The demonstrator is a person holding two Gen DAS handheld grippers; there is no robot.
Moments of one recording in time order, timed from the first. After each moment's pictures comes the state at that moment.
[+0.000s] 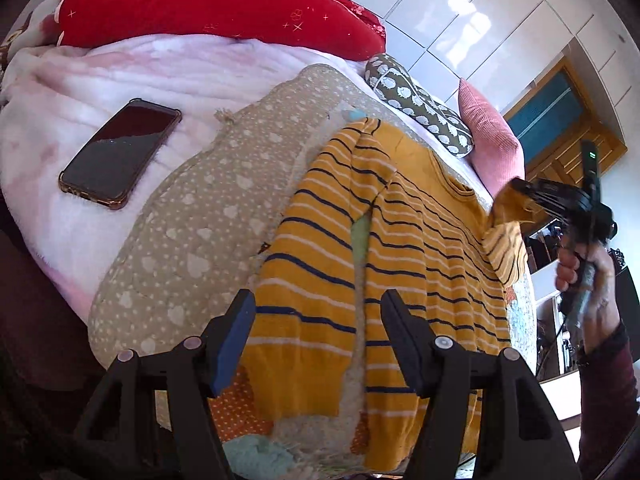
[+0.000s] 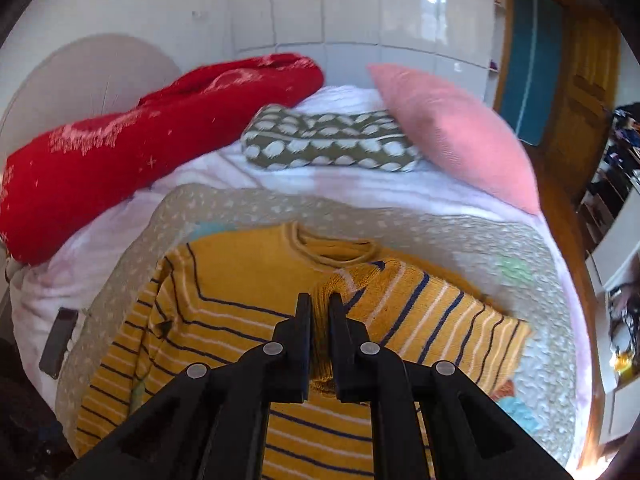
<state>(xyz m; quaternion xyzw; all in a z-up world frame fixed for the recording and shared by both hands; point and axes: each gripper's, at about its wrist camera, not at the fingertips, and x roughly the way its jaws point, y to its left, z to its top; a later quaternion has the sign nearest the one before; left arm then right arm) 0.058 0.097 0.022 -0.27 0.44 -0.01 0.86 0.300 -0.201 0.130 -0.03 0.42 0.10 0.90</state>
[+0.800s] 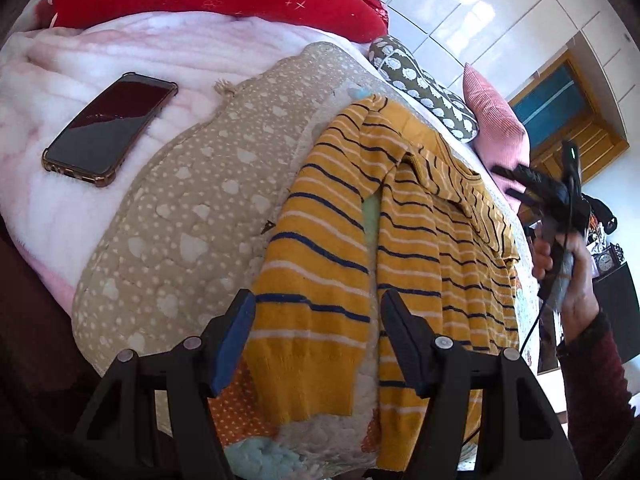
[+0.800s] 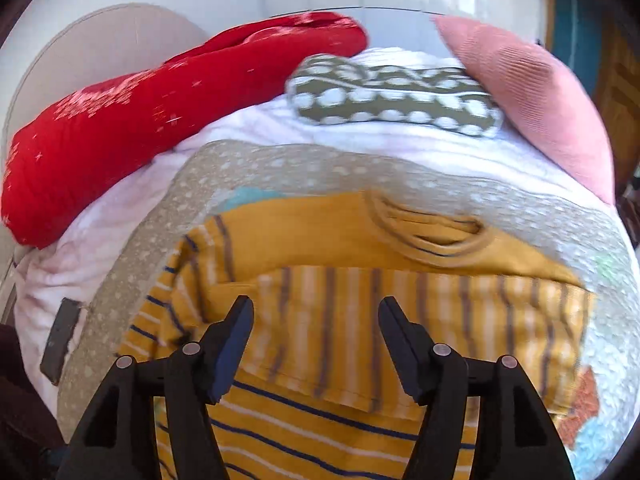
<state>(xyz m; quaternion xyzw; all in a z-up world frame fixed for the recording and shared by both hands) 0.068 0.093 0.002 -0.28 0.47 -0.03 0.84 0.332 -0.178 0.052 0.00 0.45 0.12 0.88</state>
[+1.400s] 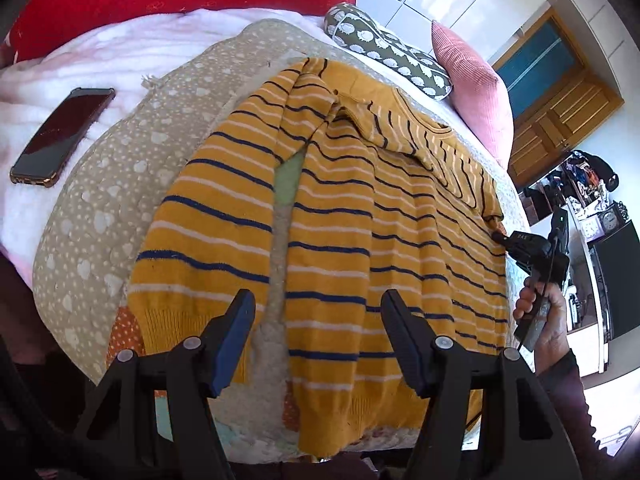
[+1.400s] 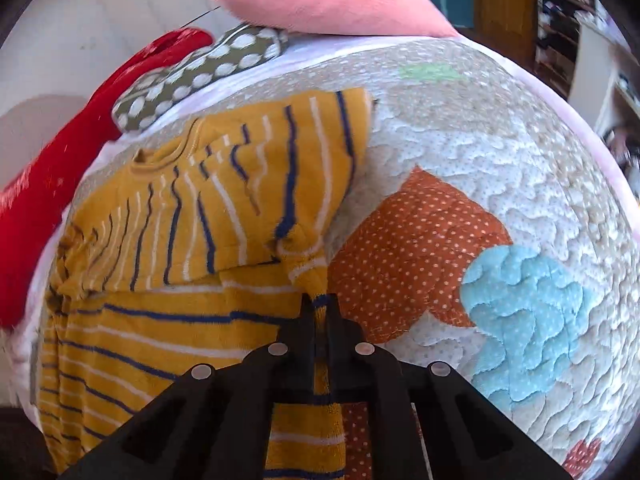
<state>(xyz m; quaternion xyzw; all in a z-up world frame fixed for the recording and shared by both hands) 0.070 0.010 0.026 -0.22 0.50 -0.04 0.84 0.257 -0.392 -0.024 0.17 0.49 -0.03 0.86</state>
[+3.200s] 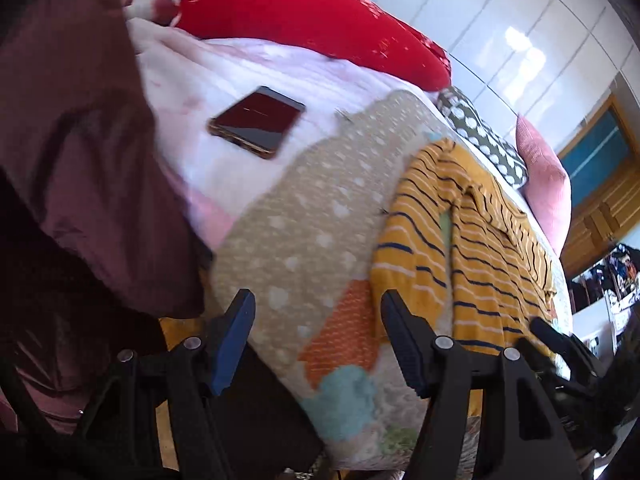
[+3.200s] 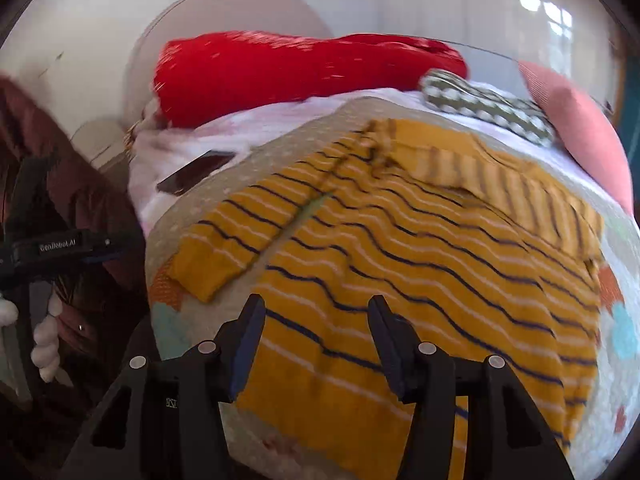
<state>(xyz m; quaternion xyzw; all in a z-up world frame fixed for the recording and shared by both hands) -0.045 0.136 0.013 -0.29 0.42 0.12 0.85 0.048 -0.125 0.047 -0.11 0.39 0.33 0.85</state>
